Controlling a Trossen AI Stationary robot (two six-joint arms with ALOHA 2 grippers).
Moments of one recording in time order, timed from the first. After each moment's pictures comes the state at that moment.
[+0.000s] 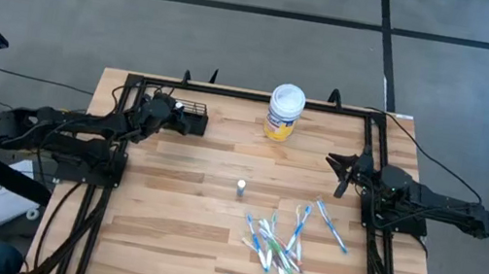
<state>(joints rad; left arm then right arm) 0.52 1.06 0.31 0.20 -0.58 -0.30 -0.09 0.04 0.09 -0.20 0.42 0.08</state>
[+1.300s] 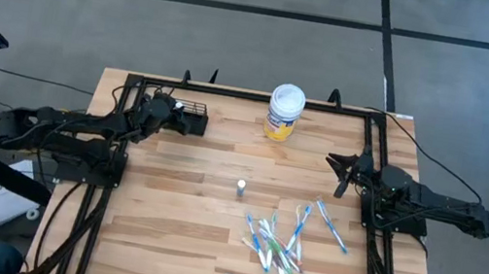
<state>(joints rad) 0.52 1.06 0.31 0.20 -0.58 -0.29 -0.09 0.04 0.09 -0.20 0.42 0.08</state>
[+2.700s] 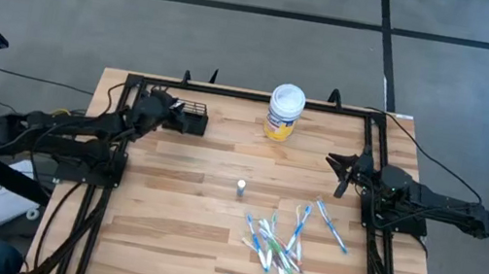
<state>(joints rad) 0.52 0.95 0.31 0.21 -0.54 -0.24 -0.09 0.04 0.09 -0.20 0.42 0.08</state>
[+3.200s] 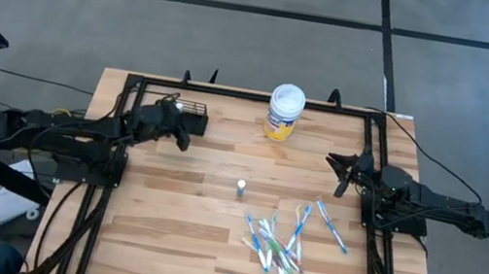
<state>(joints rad) 0.37 0.94 0.31 0.22 -0.34 -0.24 -0.09 0.04 0.09 -0.19 0.42 0.13</state>
